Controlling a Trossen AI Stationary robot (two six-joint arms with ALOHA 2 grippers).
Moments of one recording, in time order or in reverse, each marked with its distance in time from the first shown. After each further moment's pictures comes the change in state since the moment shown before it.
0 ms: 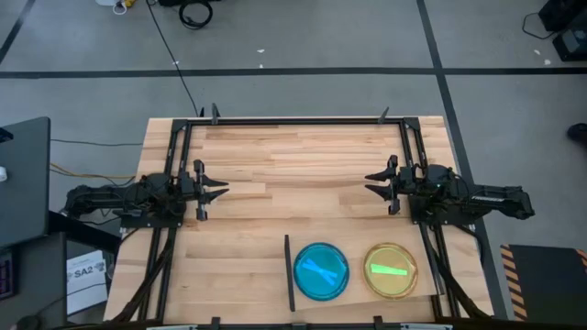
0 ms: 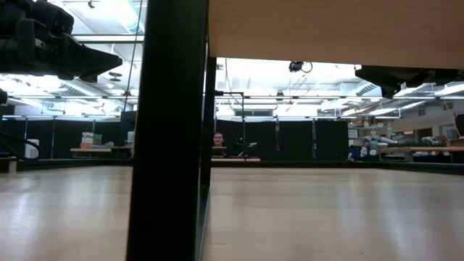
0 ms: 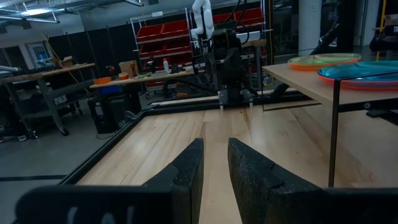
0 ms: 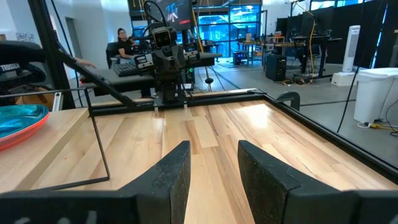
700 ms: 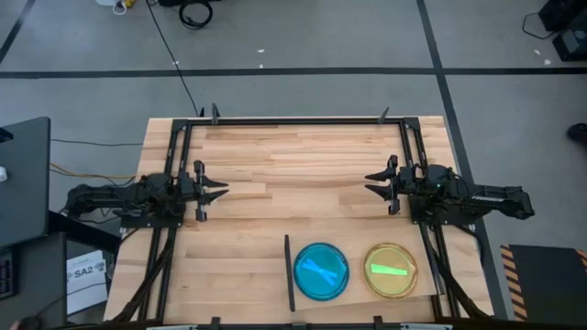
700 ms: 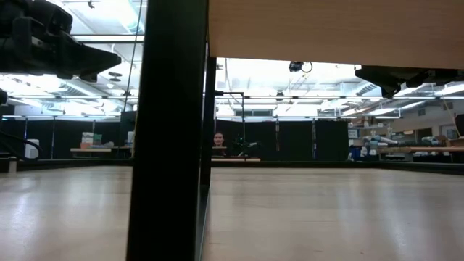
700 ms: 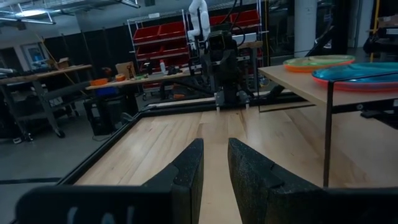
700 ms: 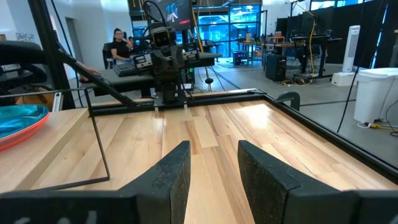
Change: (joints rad) left arm -0.015 -0.005 0.000 0.001 0.000 0.000; right arm 0.000 0.000 0.000 0.000 0.000 0.000
